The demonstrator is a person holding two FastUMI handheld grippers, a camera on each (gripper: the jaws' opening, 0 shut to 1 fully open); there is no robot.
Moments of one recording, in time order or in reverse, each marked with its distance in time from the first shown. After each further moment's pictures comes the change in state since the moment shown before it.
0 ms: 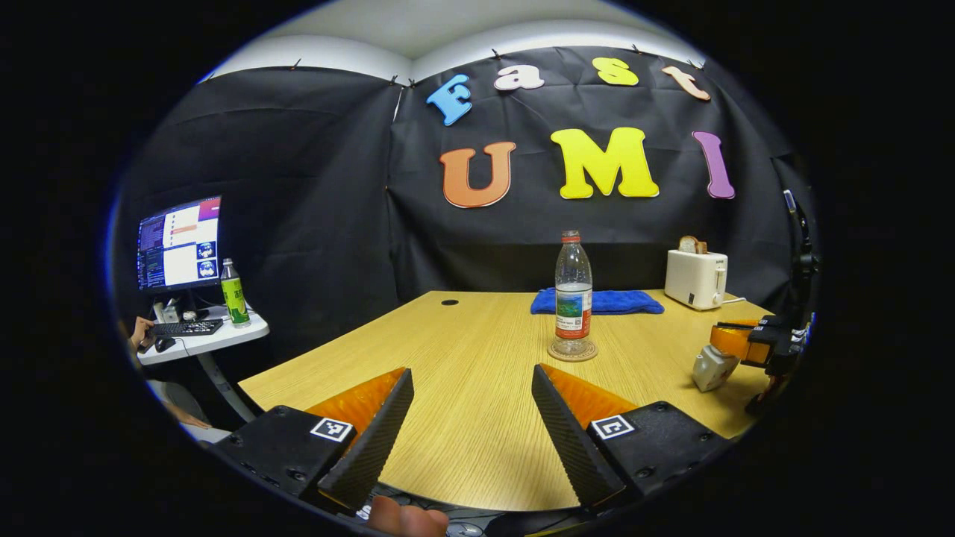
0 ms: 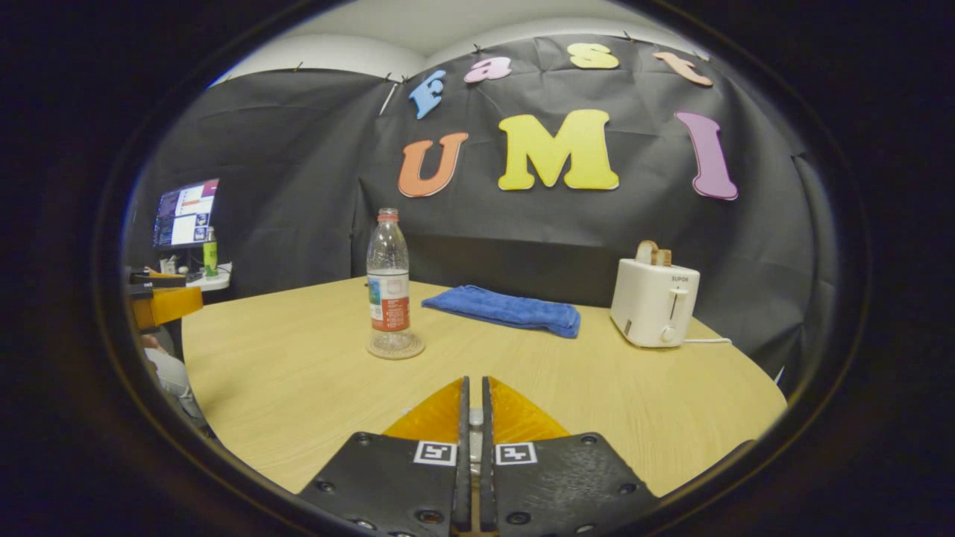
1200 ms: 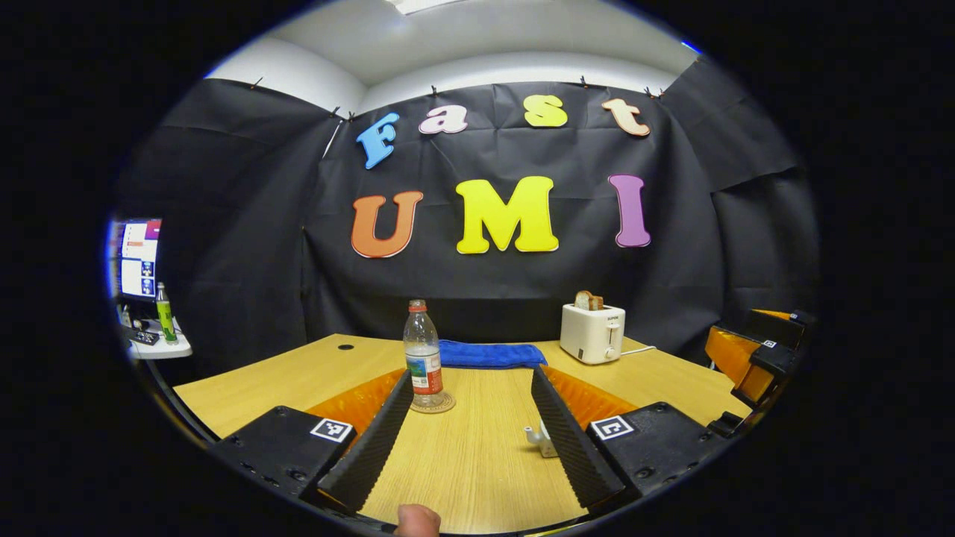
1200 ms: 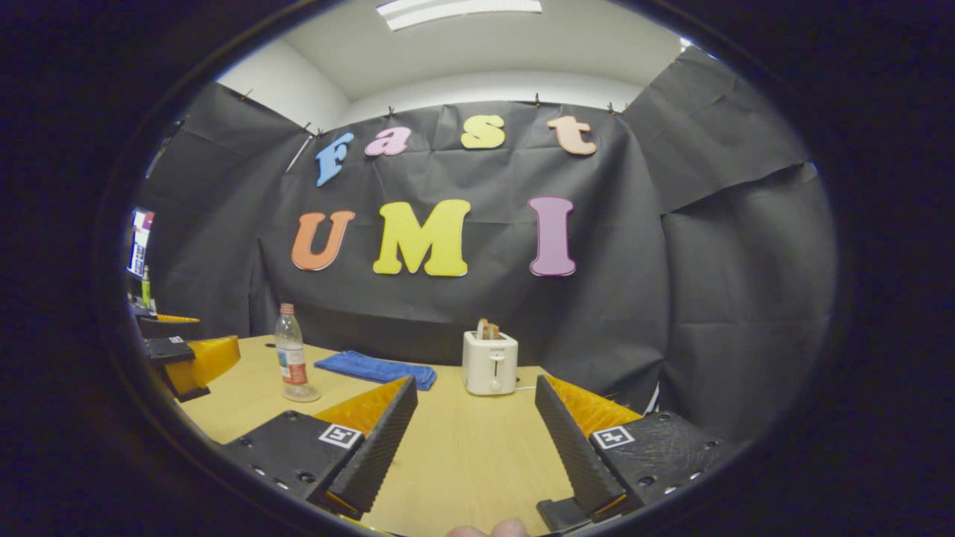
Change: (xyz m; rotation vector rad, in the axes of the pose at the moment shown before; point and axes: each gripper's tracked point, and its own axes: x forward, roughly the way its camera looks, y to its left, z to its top) left arm -0.041 -0.166 0.083 -0.007 -0.212 -0.255; right arm -0.195 -0.101 0.078 0.064 -0.266 -0.456
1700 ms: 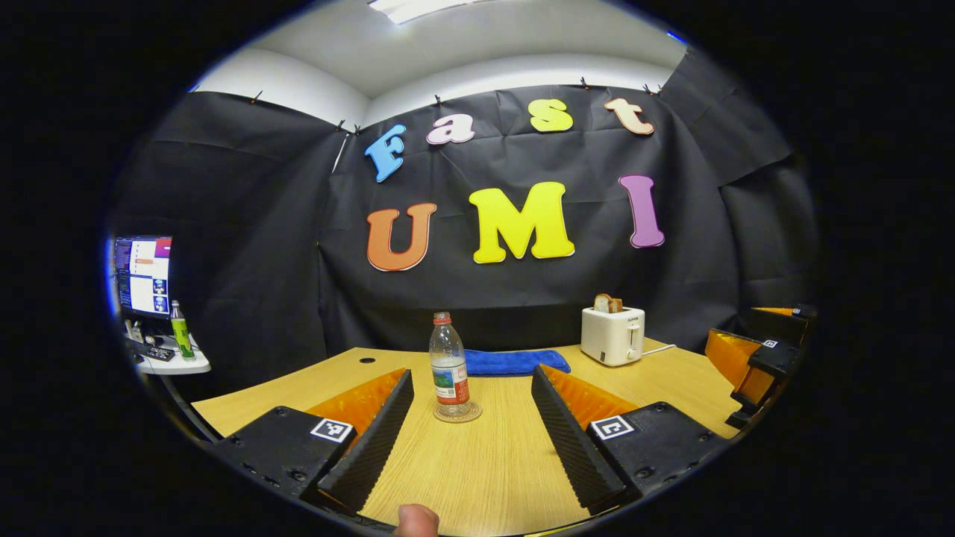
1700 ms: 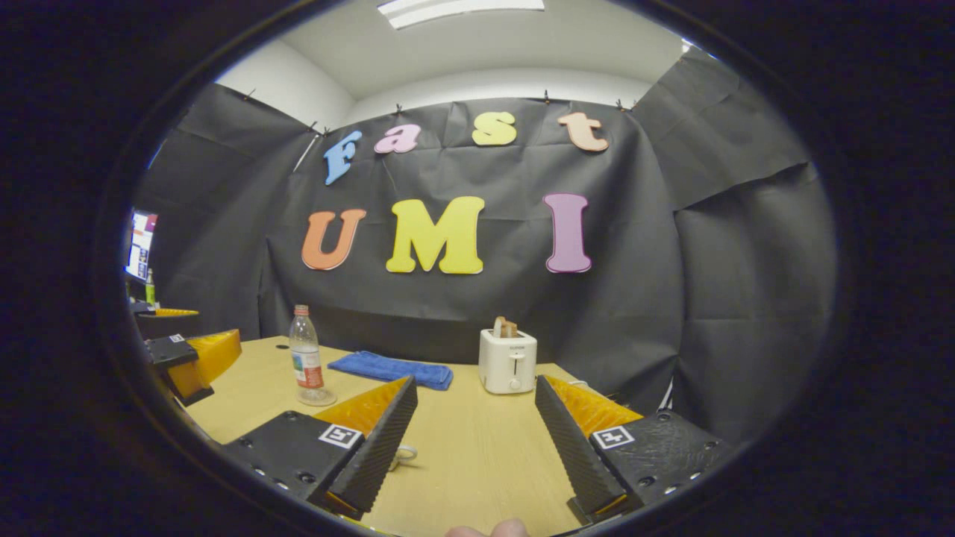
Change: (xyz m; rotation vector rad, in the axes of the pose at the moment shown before) left arm 0.002 0.031 0.002 0.019 -0.017 0.057; right arm 0.008 0.028 -0.006 -0.013 0.030 0.022
